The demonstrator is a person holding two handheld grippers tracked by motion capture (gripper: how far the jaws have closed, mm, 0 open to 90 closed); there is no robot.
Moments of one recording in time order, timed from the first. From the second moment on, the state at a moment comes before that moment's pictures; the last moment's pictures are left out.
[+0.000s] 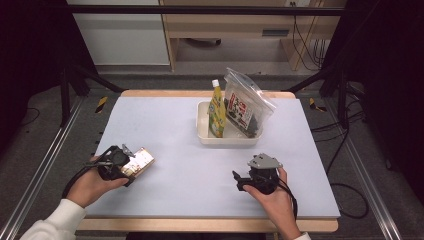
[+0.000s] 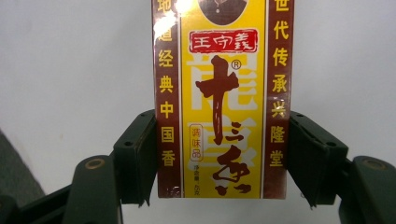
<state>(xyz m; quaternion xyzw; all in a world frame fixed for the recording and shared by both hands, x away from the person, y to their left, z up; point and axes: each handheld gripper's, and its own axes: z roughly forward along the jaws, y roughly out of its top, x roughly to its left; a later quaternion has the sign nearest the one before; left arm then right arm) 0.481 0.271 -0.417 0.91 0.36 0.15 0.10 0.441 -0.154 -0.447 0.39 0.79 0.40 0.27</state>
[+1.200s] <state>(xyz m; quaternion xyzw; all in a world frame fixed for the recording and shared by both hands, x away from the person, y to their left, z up) 0.472 0.164 -0.381 0.92 0.19 0.25 0.24 0.441 -0.149 -0.415 0.39 0.77 0.44 0.24</state>
